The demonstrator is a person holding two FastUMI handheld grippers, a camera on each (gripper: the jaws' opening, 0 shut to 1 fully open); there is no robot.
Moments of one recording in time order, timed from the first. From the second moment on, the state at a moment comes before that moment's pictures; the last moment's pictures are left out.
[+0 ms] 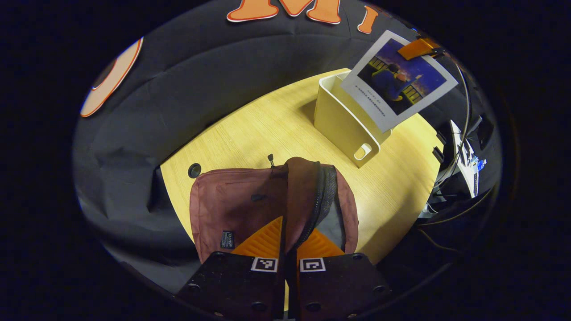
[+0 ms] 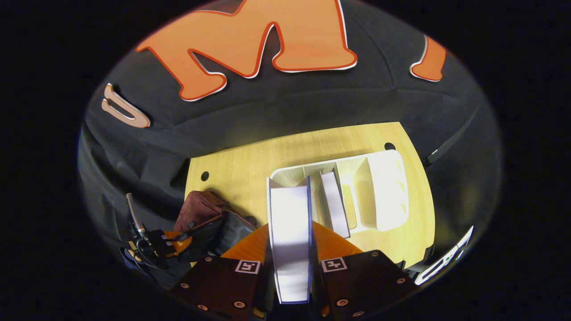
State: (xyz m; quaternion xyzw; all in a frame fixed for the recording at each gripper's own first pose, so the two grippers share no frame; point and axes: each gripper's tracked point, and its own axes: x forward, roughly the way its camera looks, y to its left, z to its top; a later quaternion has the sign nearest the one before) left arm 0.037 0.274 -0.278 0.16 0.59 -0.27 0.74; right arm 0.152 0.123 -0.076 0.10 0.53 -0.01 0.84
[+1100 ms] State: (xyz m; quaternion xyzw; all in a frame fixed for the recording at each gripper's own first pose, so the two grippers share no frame) left arm 0.023 0.264 -0.260 0.22 0.56 -0.27 0.75; right arm 0.053 0.284 -0.237 0.38 0.50 0.09 0.77
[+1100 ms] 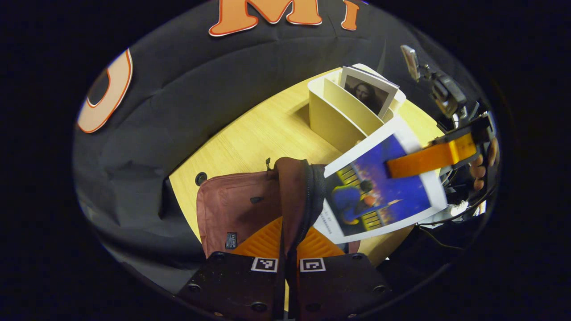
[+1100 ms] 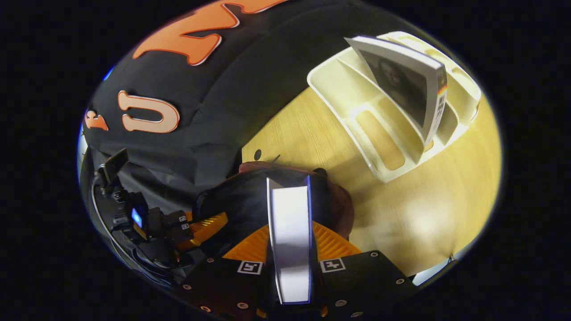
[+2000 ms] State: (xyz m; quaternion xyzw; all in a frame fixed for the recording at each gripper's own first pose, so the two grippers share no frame) left arm 0.019 0.259 -0.261 0.25 0.54 -0.28 0.76; right arm 0.092 0.397 -0.332 0.42 0.49 0.11 0.76
